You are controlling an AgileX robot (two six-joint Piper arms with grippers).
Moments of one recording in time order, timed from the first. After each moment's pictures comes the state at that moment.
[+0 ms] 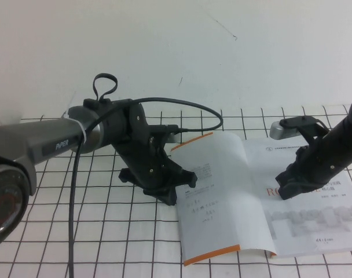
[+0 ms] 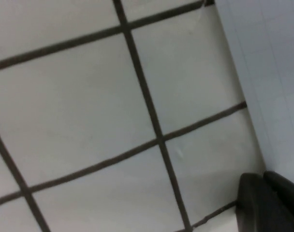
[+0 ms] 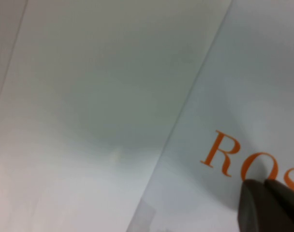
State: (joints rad) right arm 0.19 2.03 -1.28 0.53 0.80 -0.65; left arm -0.43 2.11 -1.51 -0.37 0.84 0.03
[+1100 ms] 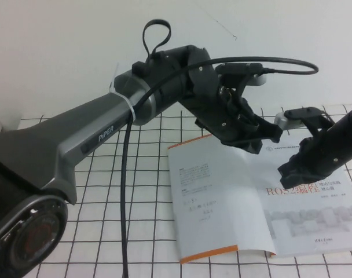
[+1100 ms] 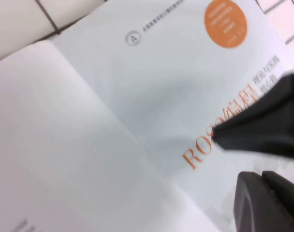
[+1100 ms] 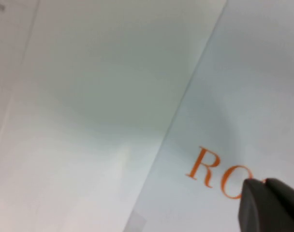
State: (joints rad) right arm 0.18 2.01 -1.29 0.55 0.78 -0.65; left arm -0.63 2.13 -1.92 -0.49 0.89 0.11
